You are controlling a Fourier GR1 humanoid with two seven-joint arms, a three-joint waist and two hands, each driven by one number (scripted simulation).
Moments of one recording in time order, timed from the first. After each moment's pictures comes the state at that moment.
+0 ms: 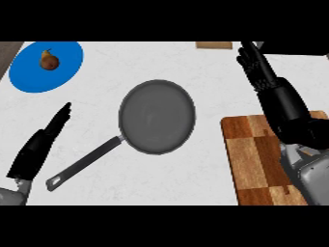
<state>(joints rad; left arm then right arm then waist) -0.09 0.54 -0.28 -1.38 0.15 0.10 -0.12 -0.42 -0.38 0.29 -1.69 -0.19 -0.18 0.09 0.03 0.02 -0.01</state>
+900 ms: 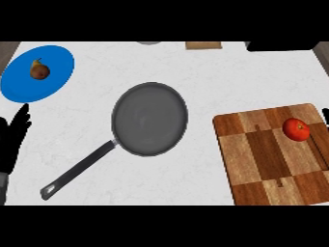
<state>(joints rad) -0.09 0.56 -0.11 -1.27 0.19 0.25 0.16 -0.07 -0.38 -0.26 -1.46 -0.25 -0.44 -0.30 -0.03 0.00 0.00</state>
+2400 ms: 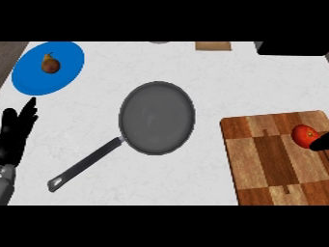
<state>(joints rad) -0.14 0.51 -0.09 -1.29 0.12 0.23 0.22 -0.30 -0.84 0.19 -1.47 0.17 0.11 0.83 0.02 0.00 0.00</state>
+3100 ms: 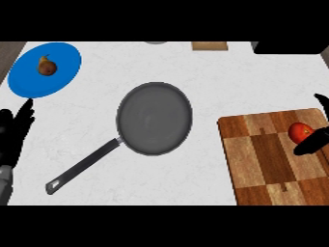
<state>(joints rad) -0.12 0.46 0.00 -1.30 0.06 0.17 0.23 -0.32 -0.66 0.17 -1.35 0.40 0.20 0.82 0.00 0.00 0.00</state>
